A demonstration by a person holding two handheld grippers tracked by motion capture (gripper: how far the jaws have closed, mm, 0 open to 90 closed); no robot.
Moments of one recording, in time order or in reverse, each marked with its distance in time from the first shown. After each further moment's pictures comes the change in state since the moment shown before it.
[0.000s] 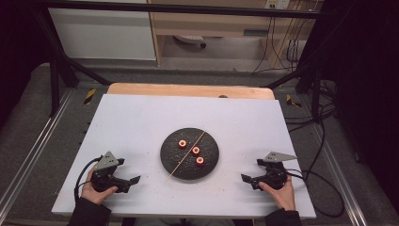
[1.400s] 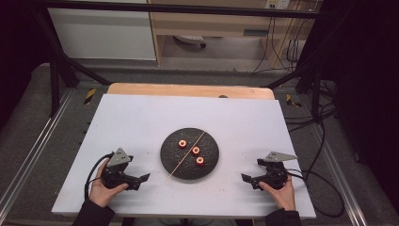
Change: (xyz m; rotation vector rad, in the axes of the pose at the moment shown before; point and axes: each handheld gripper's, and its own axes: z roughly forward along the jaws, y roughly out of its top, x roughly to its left) left arm -0.024 0.029 0.011 0.033 0.013 0.033; right arm 0.000 0.000 -0.001 -0.002 -0.004 0.004
